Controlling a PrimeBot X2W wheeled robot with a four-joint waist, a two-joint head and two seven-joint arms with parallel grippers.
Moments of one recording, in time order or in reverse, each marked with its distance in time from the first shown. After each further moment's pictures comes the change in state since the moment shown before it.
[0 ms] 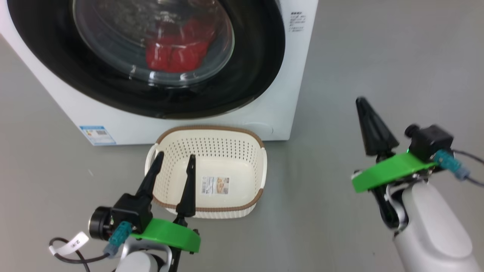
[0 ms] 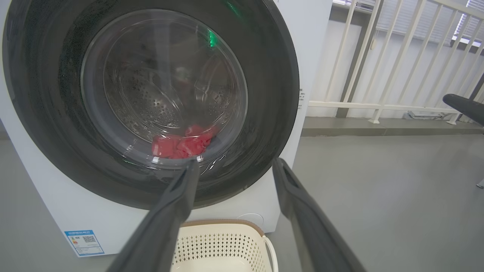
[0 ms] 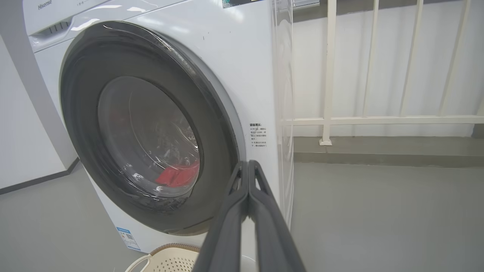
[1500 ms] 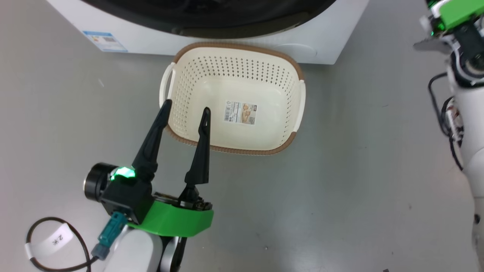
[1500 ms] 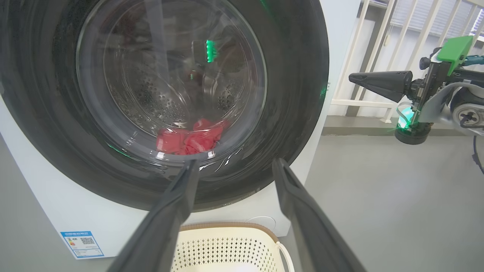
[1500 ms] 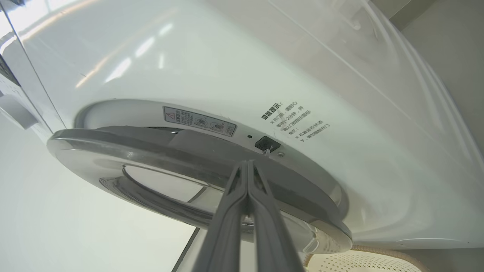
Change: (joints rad) left arm -0.096 0.002 -0.050 -0.248 0.032 0.012 -0.007; right arm -0.603 -0.139 0.001 0.184 1.002 0.000 0.479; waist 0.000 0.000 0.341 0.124
